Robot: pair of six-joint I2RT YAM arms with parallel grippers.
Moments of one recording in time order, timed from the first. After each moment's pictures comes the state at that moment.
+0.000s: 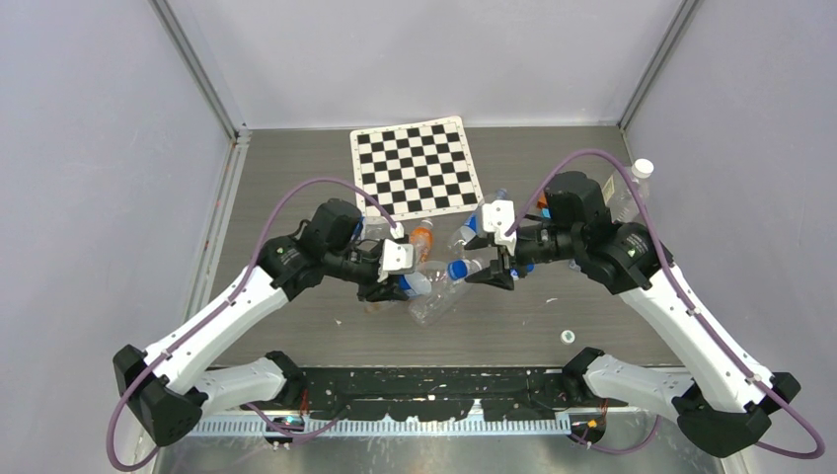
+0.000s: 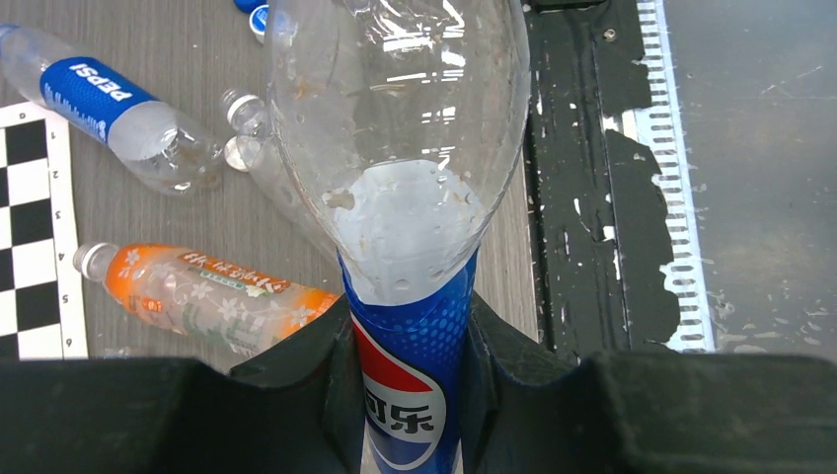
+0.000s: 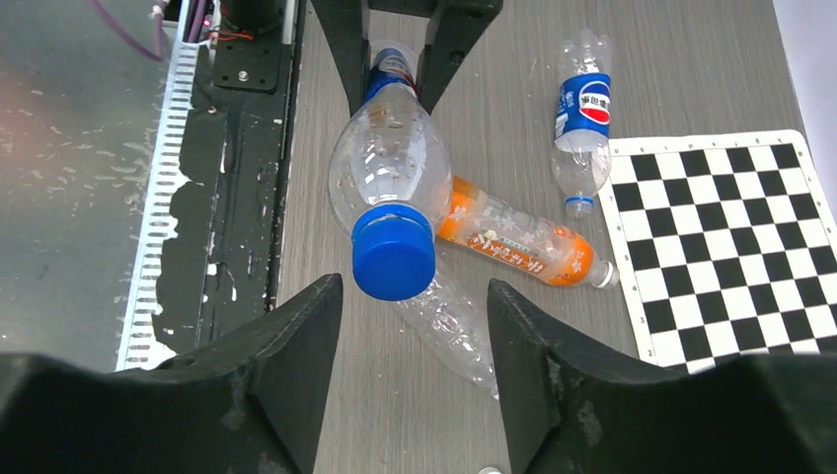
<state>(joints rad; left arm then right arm) -0.72 1.07 1.05 -0.72 0.72 0.61 0.65 1.02 1.30 -0.84 -0.73 -0.61</state>
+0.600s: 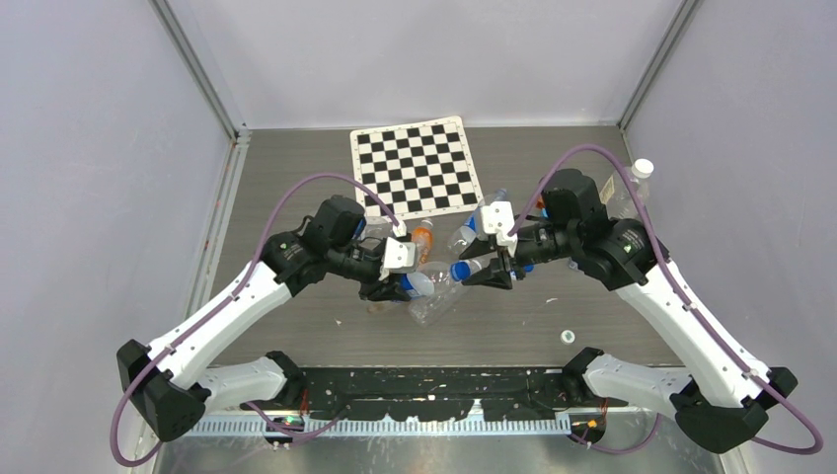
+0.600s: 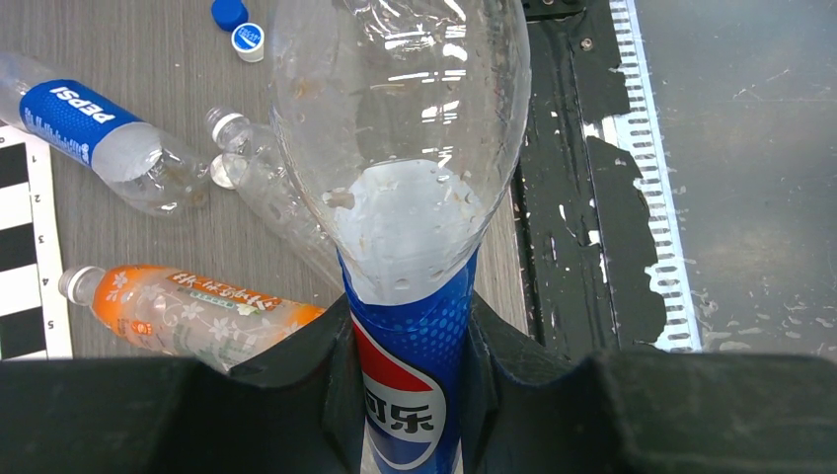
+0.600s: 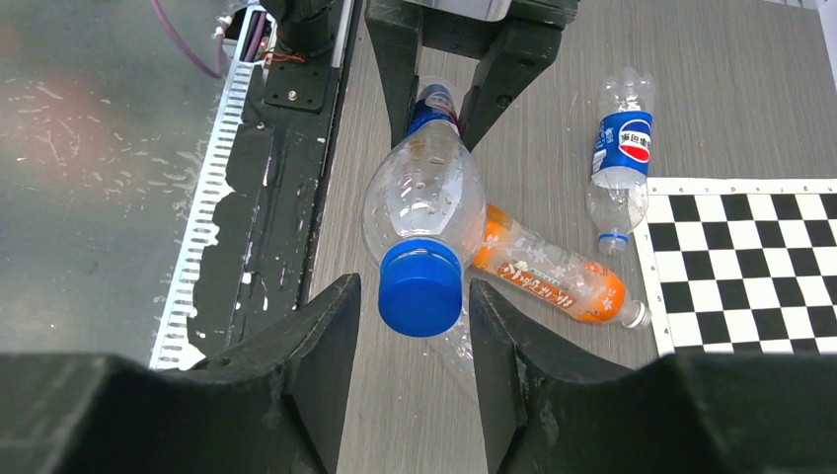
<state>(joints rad) -0.72 1.11 1.08 -0.73 0.77 0.62 0.66 1.04 1.32 -0.86 -0.84 -0.63</state>
